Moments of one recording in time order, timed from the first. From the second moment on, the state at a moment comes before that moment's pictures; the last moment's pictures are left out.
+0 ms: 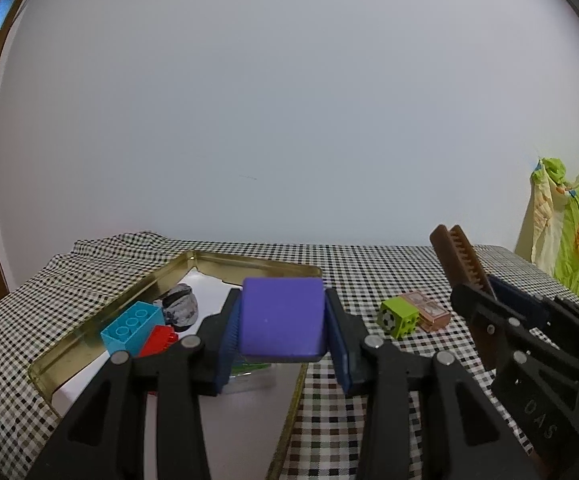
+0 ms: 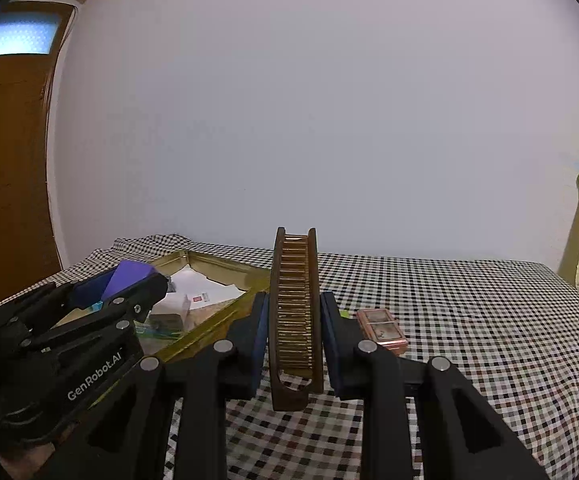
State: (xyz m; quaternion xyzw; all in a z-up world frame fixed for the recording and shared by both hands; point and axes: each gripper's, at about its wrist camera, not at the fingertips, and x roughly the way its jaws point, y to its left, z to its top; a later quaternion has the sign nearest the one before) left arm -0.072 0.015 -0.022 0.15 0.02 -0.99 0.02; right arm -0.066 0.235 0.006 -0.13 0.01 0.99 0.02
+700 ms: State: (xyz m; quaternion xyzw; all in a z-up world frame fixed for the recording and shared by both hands) left arm -0.064 0.001 -0.023 0.14 0.03 -0.99 0.03; right arm -0.067 0.231 0.007 -0.14 0.00 0.99 -0.01
